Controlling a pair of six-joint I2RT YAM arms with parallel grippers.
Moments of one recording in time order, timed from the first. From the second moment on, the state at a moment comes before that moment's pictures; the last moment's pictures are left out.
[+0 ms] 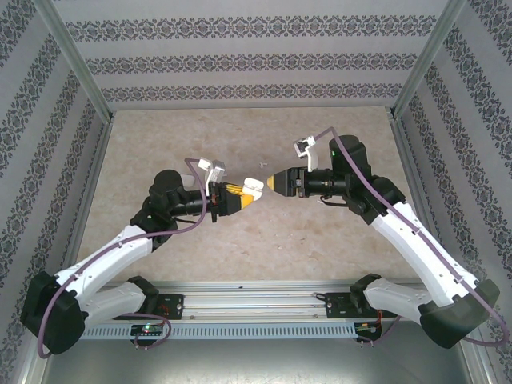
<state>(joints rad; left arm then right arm) -0.54 1.05 0.68 0.32 0.80 -0.51 0.49 1.10 1.14 -0.55 -0.67 0.55</state>
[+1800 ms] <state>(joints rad) -0.27 0.43 0.56 -0.55 0.39 -0.31 0.93 2.47 2.28 -1.02 -0.21 0.63</state>
